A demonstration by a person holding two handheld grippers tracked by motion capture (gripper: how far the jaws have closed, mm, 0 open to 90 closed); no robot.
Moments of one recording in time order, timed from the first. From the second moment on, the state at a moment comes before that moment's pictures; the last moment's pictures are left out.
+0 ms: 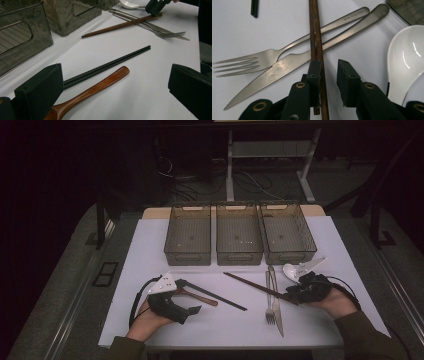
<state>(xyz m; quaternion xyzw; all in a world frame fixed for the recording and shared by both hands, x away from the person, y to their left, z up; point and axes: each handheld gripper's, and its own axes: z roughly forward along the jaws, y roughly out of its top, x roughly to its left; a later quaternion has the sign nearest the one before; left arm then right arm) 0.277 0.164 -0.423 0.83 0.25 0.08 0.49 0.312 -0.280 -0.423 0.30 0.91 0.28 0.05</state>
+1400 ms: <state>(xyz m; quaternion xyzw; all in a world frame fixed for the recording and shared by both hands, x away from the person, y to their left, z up) 0.277 0.162 -0.424 0.83 0.25 0.08 0.49 0.341 -0.246 -0.422 0.24 0.96 0.16 0.01</state>
